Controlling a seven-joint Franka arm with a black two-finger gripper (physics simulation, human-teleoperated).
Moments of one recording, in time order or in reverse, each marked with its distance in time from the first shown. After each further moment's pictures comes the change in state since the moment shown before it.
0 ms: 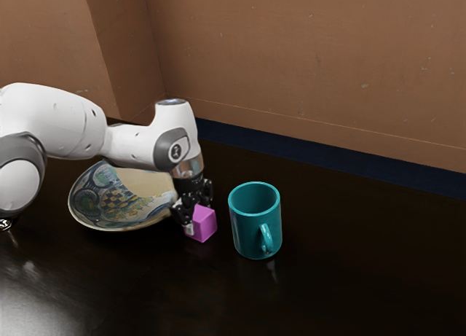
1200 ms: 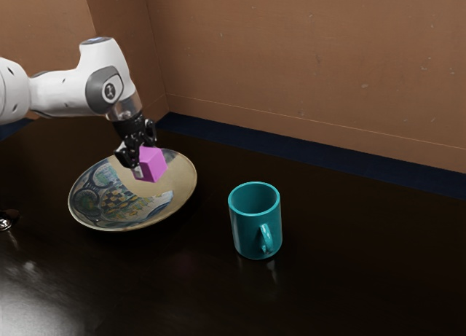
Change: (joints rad) arm 0.219 -0.232 -0.006 0.014 0.041 -0.105 0.011
